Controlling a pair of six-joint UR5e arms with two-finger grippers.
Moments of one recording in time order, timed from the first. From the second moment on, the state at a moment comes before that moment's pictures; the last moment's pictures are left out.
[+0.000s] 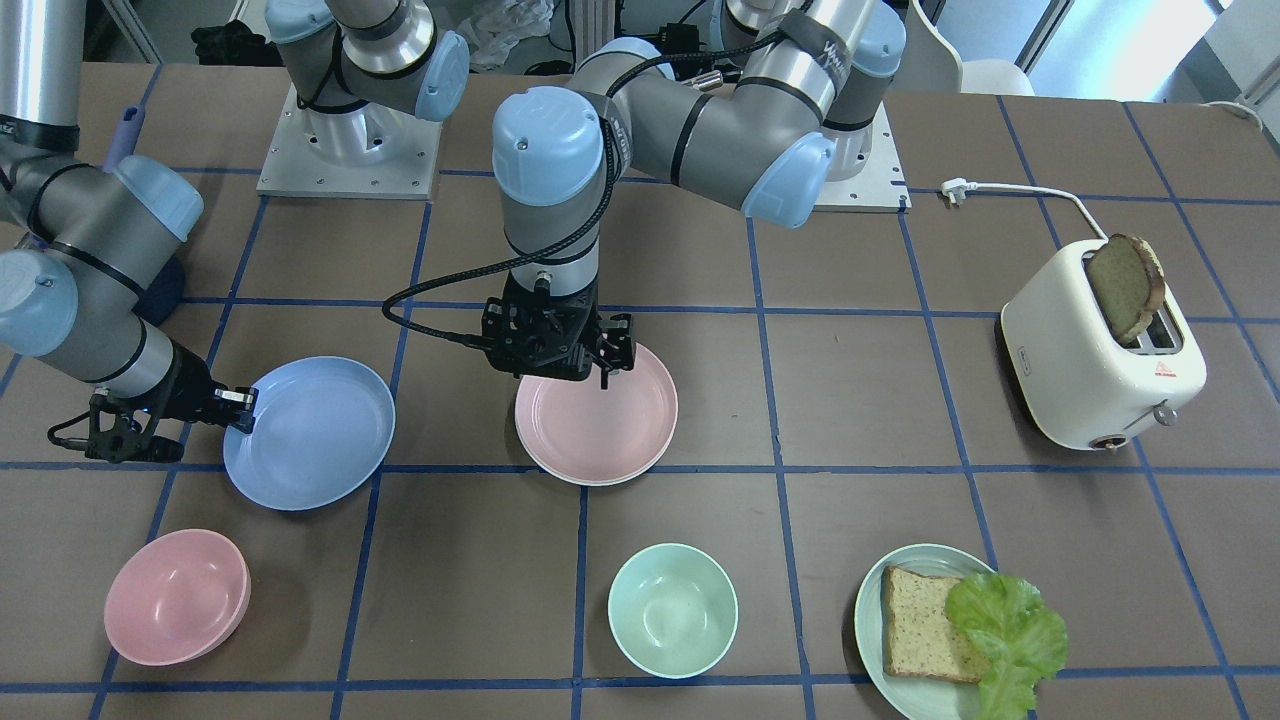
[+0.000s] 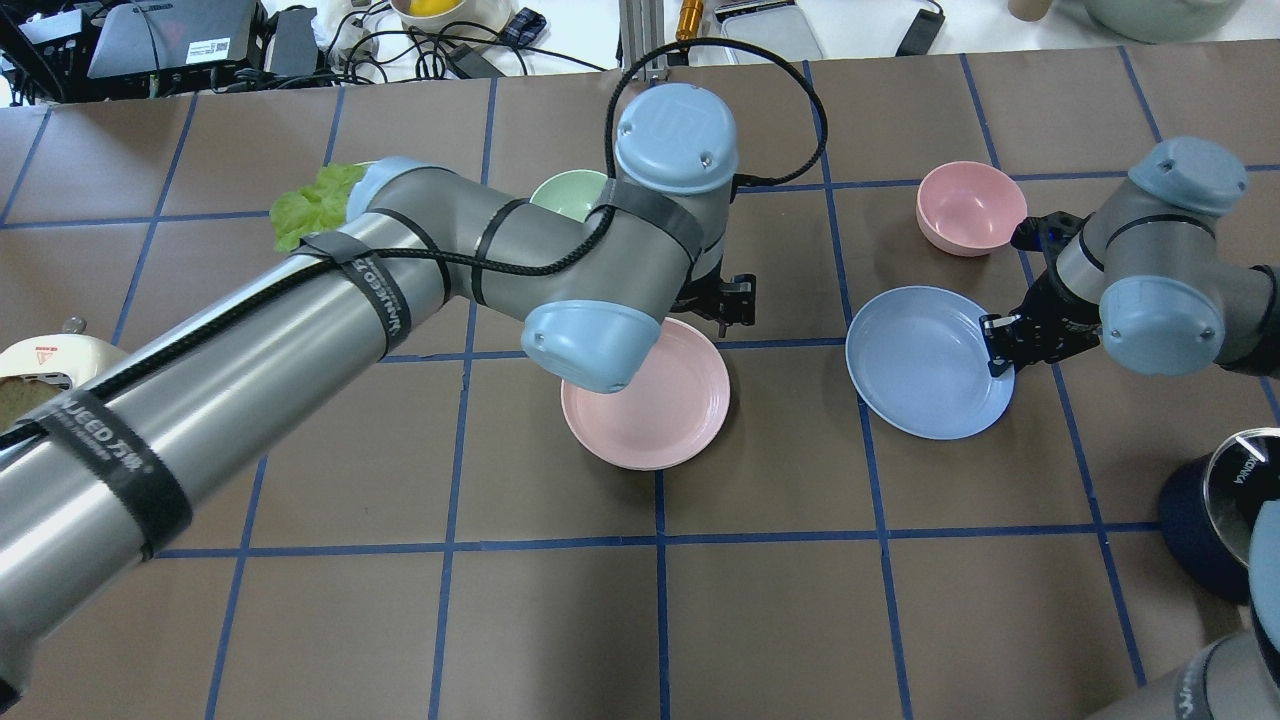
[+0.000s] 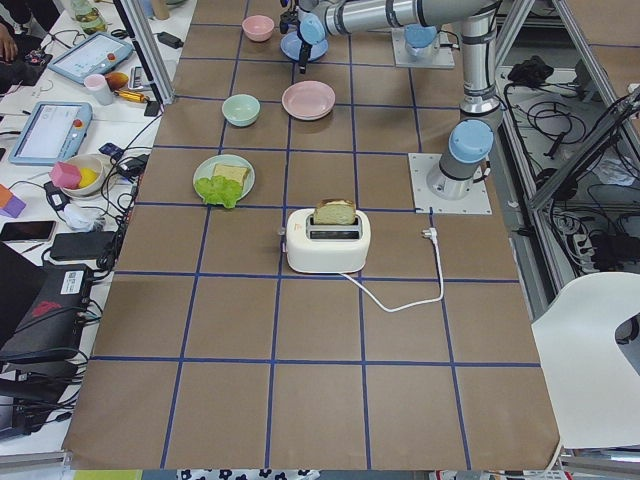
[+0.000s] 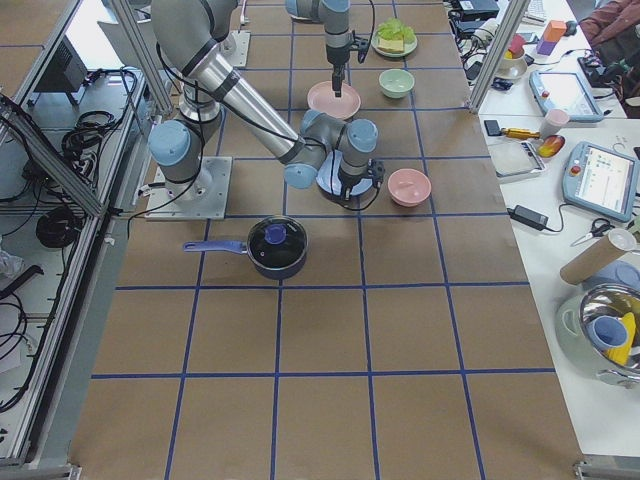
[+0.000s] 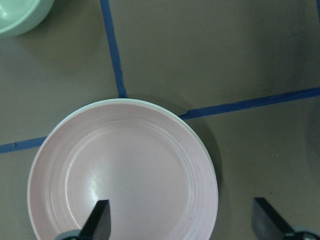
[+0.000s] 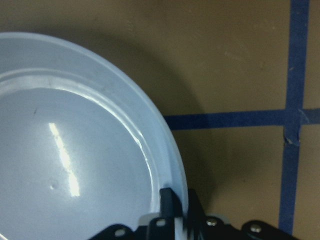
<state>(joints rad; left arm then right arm) -2.02 -1.92 -1.62 -1.11 1.60 -0.32 1.18 -1.25 2.01 -2.21 -1.50 -0.32</state>
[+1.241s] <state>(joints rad) -1.71 -1.51 -1.66 -1.53 1.58 -0.16 1.24 -1.42 1.97 -1.99 -1.43 -0.22</state>
